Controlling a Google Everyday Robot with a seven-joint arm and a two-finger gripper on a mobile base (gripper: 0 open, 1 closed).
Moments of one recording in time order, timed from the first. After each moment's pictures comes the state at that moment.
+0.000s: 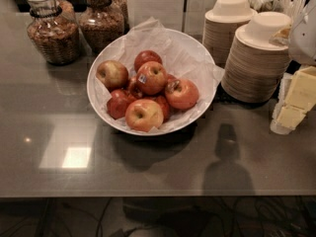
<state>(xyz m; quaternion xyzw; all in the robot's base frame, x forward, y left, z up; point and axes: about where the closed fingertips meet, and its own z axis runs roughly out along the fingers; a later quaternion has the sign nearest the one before) 0.438 -0.216 0.977 -0.60 0.78 -0.04 0.16</state>
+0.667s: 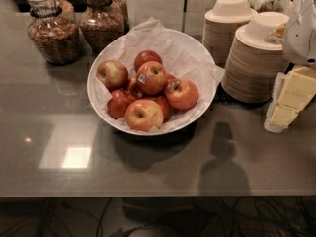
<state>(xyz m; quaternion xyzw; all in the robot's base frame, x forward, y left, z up) 0.444 -0.208 0.976 -0.61 0.77 -0.04 0.17</state>
